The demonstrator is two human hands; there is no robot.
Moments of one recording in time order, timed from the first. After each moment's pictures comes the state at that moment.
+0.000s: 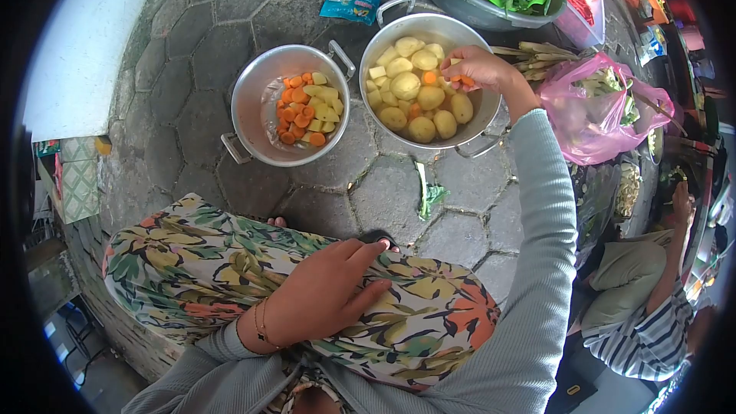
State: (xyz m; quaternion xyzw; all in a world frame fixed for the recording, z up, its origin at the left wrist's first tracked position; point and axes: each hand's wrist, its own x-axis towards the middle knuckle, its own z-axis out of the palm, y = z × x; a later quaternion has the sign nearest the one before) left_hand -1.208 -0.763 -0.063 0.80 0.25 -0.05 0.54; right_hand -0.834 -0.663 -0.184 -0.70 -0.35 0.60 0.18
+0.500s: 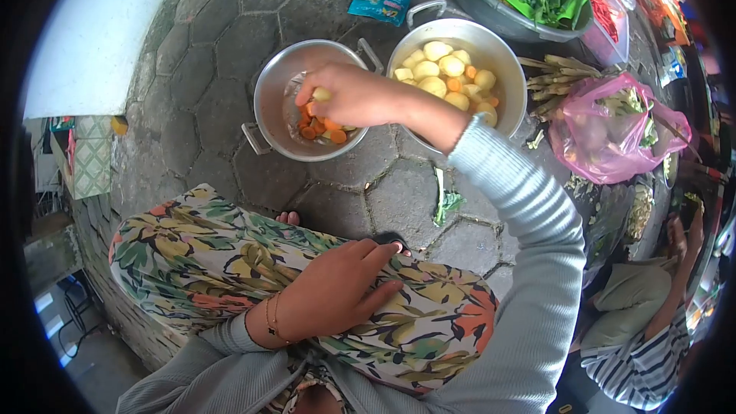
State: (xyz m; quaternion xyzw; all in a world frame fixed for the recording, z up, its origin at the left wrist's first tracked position) left_hand -1.208 -0.769 -0.071 0.81 0.27 -0.02 0.51; right_hand -1.032 -0.628 -0.138 -0.45 -0.69 0.52 0.23
